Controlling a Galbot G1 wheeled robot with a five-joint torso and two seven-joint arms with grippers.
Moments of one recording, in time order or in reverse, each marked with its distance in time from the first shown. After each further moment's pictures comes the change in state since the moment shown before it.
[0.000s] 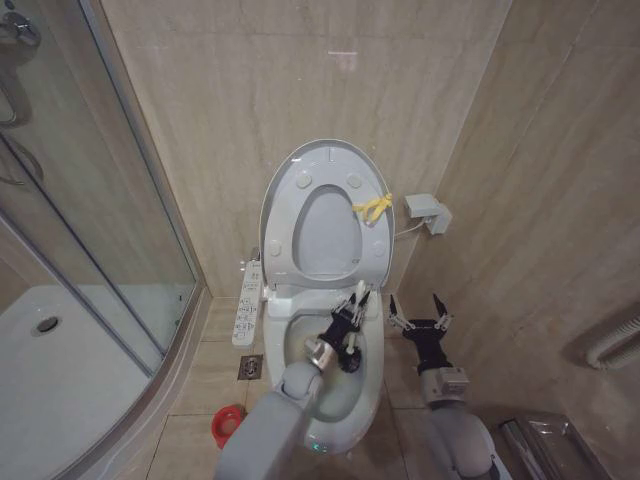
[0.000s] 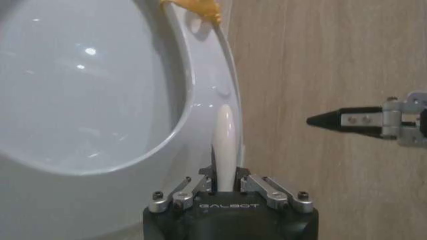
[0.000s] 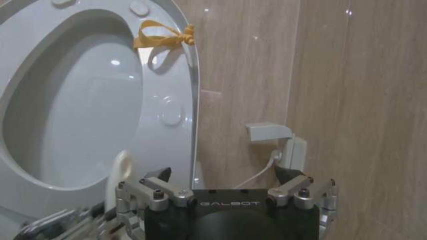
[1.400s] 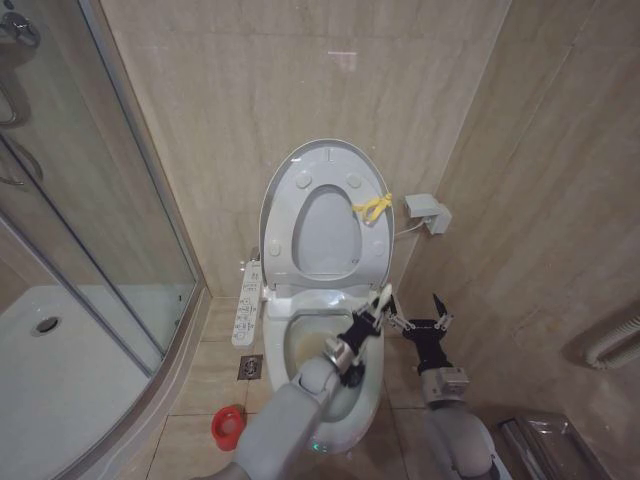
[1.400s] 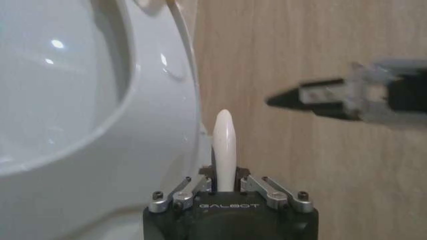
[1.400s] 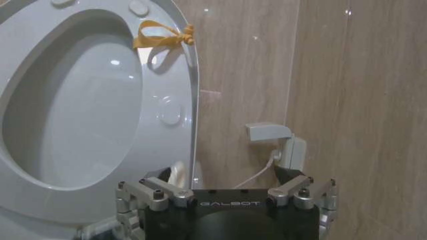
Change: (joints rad) left arm -0.069 -0.045 0.069 0.093 0.018 -0.014 0.019; right arm 0.000 0.000 0.000 0.000 0.000 0.000 0.000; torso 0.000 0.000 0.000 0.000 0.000
